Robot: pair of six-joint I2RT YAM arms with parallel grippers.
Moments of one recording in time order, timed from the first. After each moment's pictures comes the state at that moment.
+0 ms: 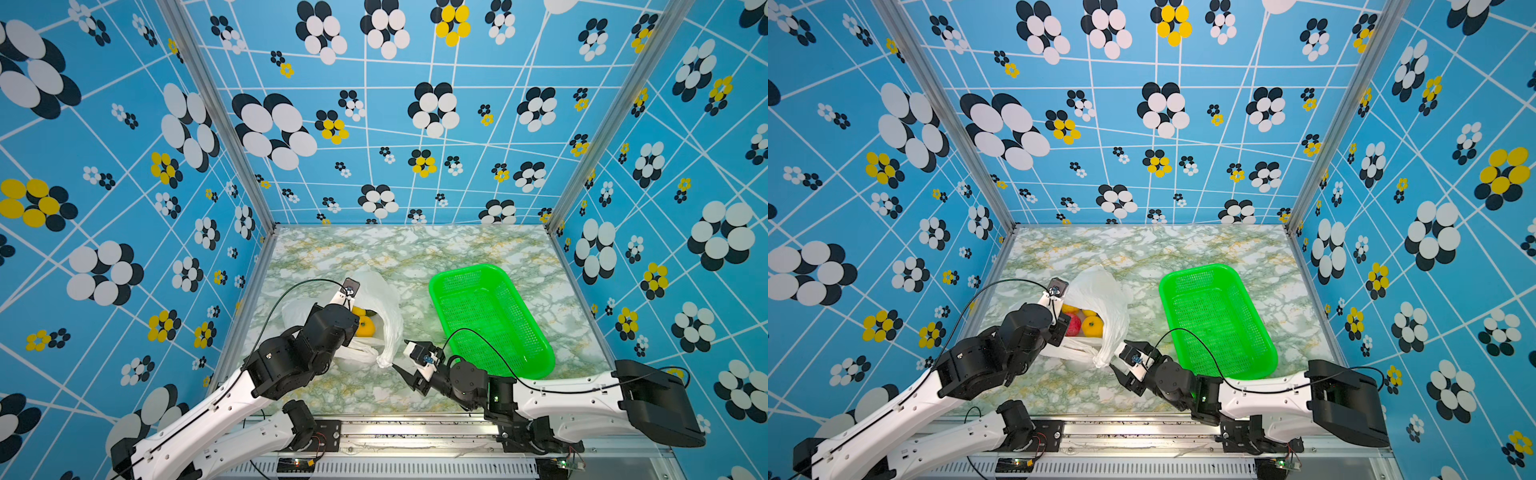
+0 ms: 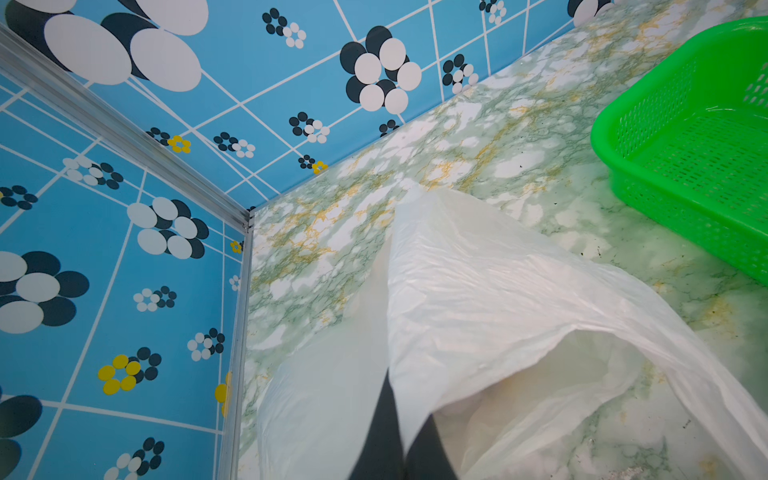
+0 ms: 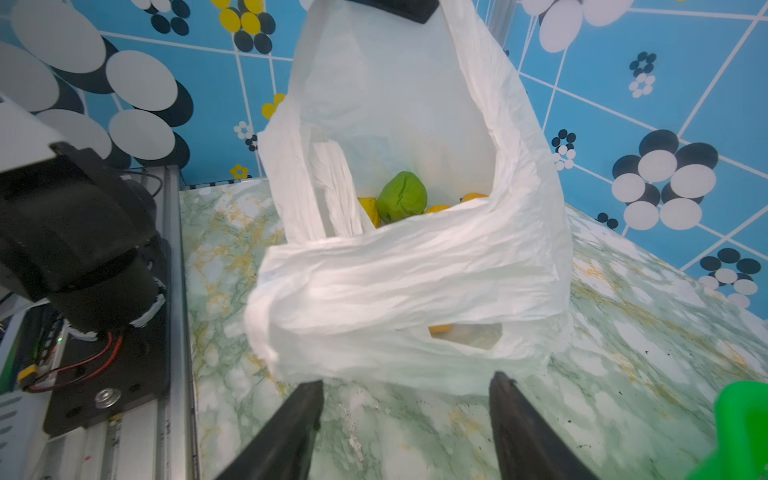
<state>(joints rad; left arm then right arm) -0.91 0.80 0.97 -0.79 -0.68 -0.04 1.37 1.25 0.44 0.61 0.39 -0.10</state>
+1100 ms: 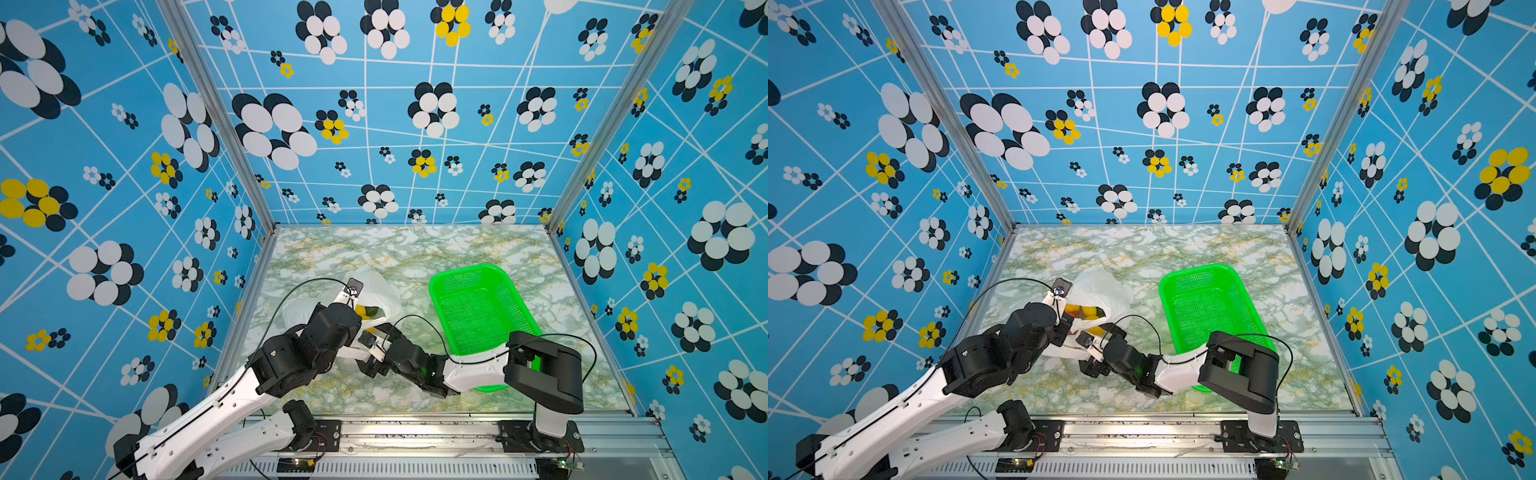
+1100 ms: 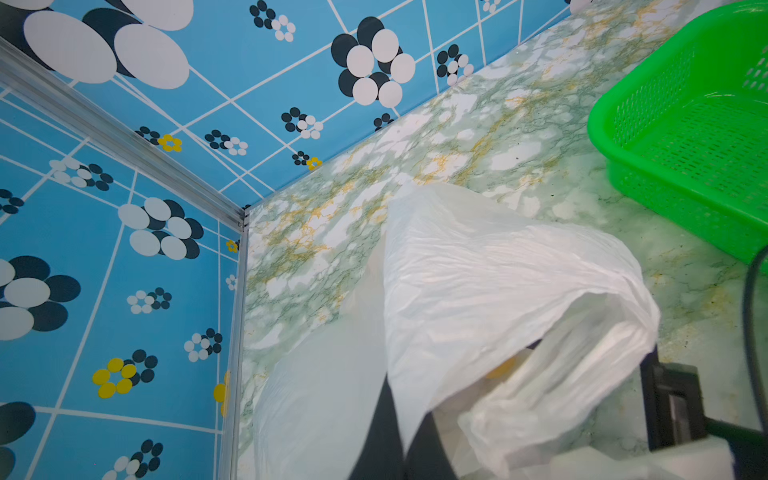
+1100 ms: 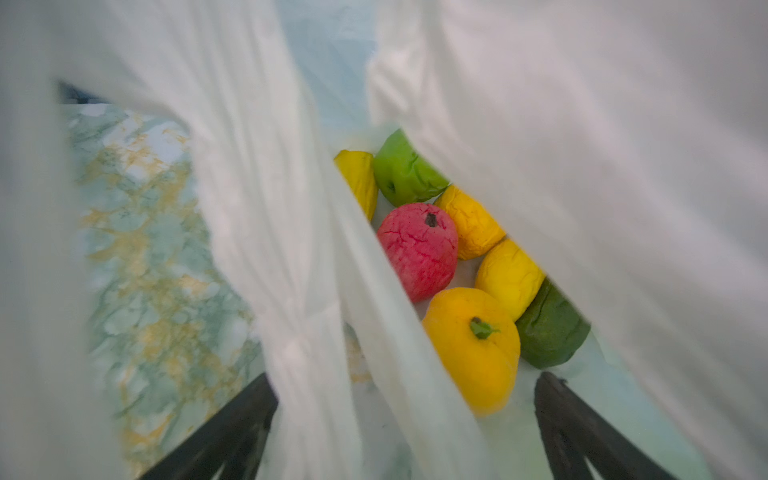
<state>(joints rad) -0.91 0.82 0.97 -0.79 -0.67 -0.03 1.22 1.87 0.87 0.66 0.28 -0.18</state>
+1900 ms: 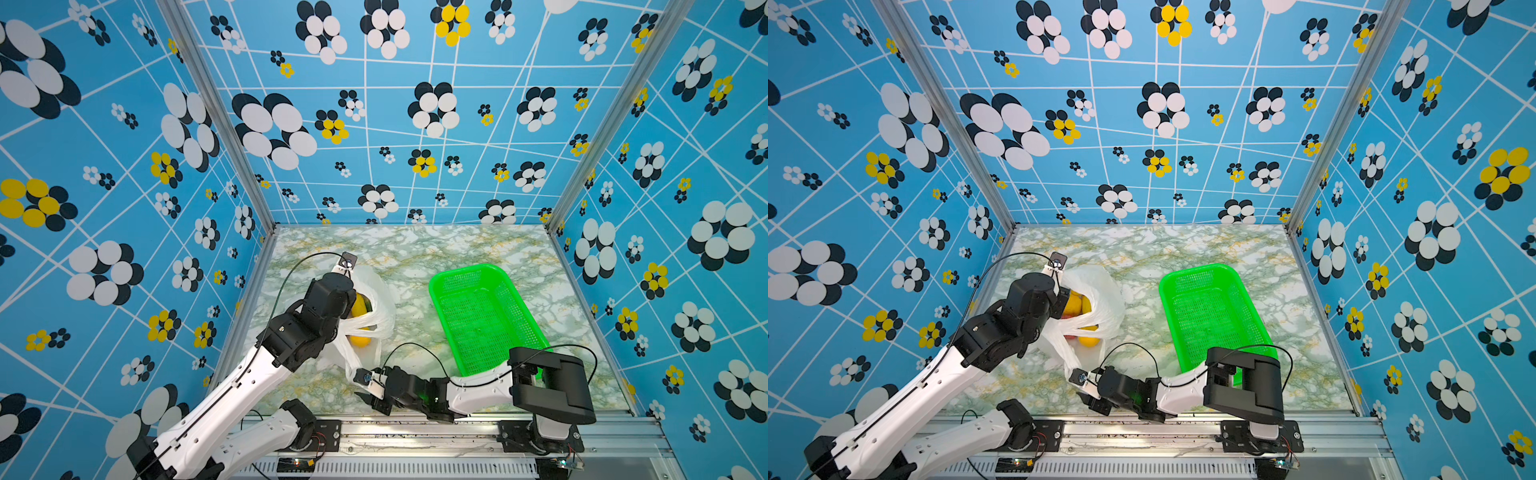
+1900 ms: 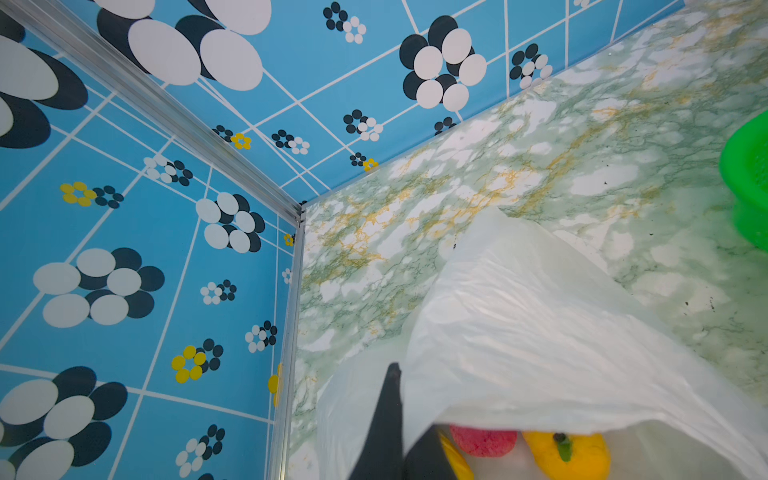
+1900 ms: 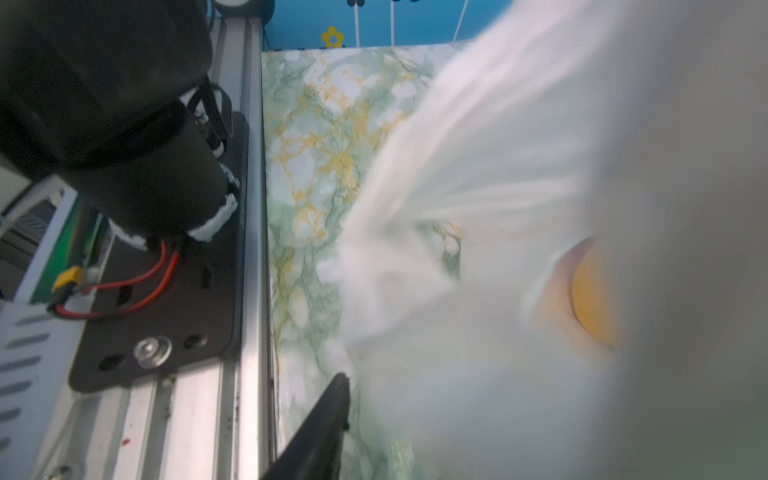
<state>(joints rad) -0.67 0.96 1.06 -0.66 -0.64 0.10 1.40 1.82 0.75 0.58 0.17 -0.01</state>
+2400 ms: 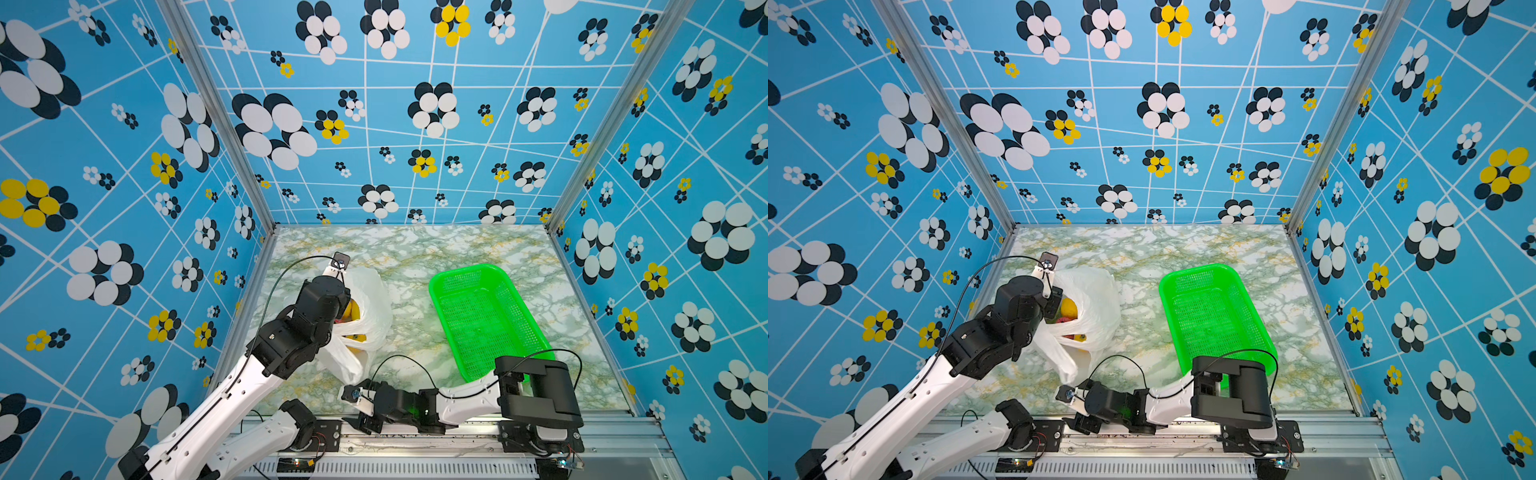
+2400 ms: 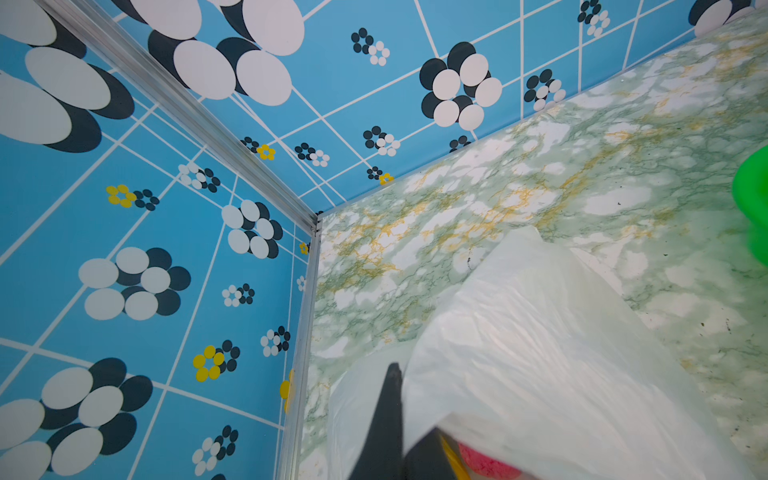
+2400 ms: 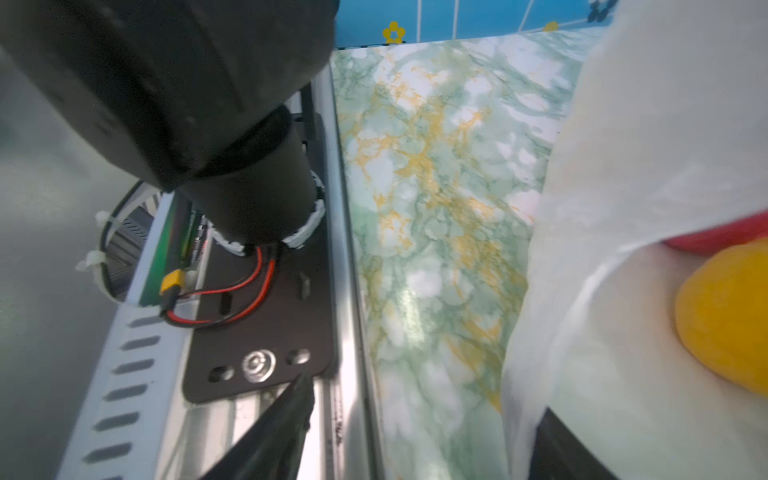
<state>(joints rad) -0.67 0.89 1.04 -0.64 -0.68 0.13 1.52 1.92 0.86 0.55 0.15 0.02</state>
